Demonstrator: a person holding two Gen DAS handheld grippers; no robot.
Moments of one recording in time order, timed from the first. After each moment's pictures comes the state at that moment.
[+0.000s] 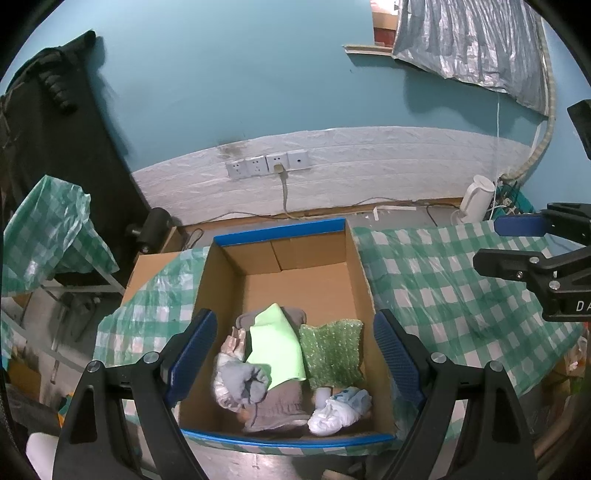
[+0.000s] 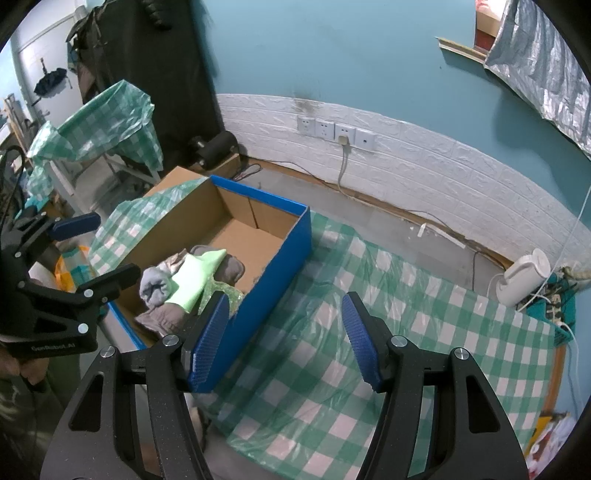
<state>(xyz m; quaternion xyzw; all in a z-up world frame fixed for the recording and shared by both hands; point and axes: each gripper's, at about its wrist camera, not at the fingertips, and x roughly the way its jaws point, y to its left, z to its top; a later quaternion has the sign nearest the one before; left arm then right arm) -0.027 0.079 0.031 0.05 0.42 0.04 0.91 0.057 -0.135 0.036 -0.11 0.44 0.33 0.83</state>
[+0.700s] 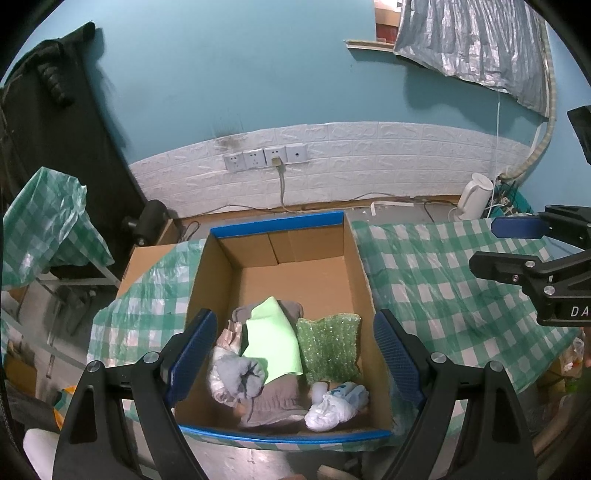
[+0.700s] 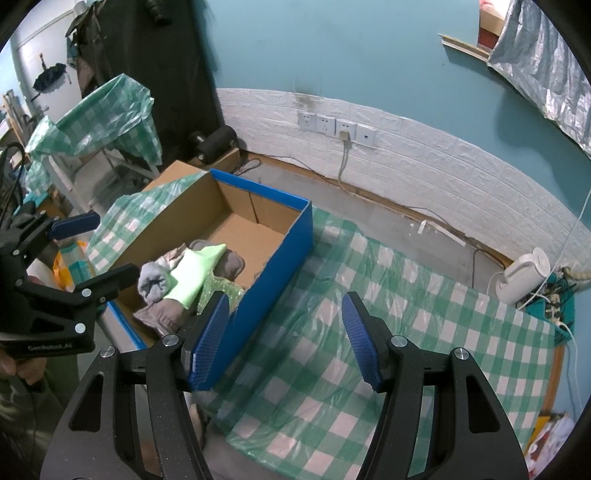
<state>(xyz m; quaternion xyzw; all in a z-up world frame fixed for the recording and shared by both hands) -0.028 0.081 0.025 0.04 0.43 0.04 0.90 0.055 -0.132 0.031 -0.11 0.45 0.33 0.83</state>
